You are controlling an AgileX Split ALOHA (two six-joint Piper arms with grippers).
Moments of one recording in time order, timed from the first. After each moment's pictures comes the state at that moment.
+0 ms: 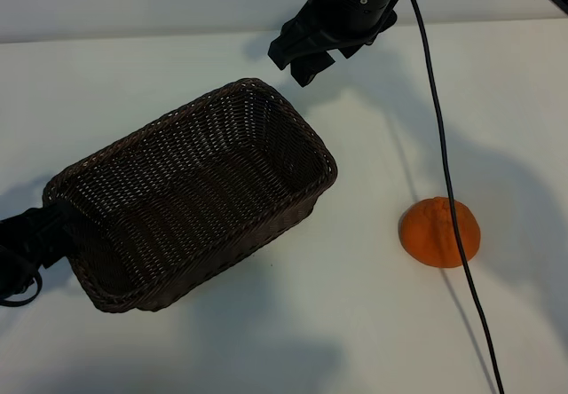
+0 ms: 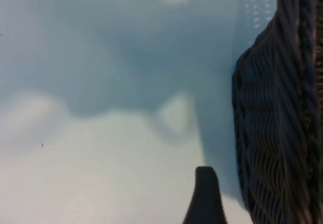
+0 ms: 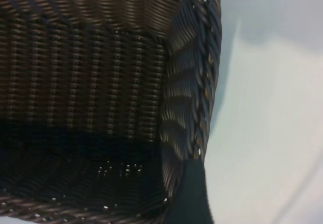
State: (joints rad) left arm -0.10 1.04 -0.42 -0.06 0.46 -0.66; right arm 0.45 2.06 -2.00 0.10 1.22 -0.11
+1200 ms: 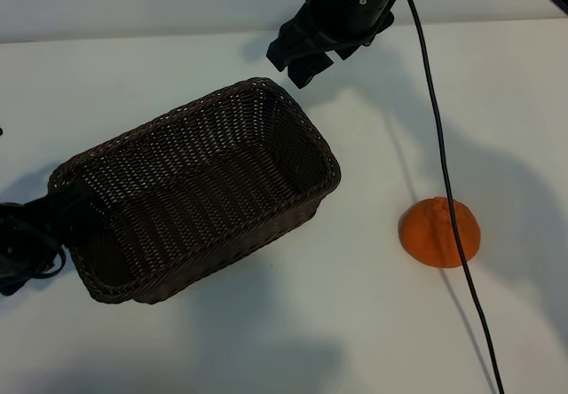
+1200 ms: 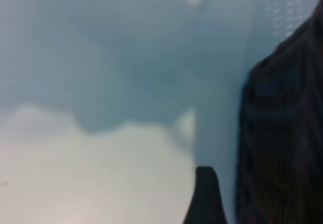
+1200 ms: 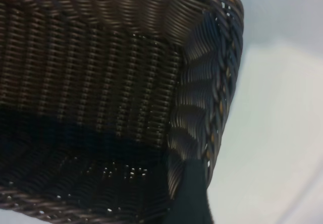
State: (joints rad) left arm -0.10 1.21 -0.43 -0.11 0.29 -0.66; right arm 0.45 2.06 -2.00 0.12 1.22 -0.14
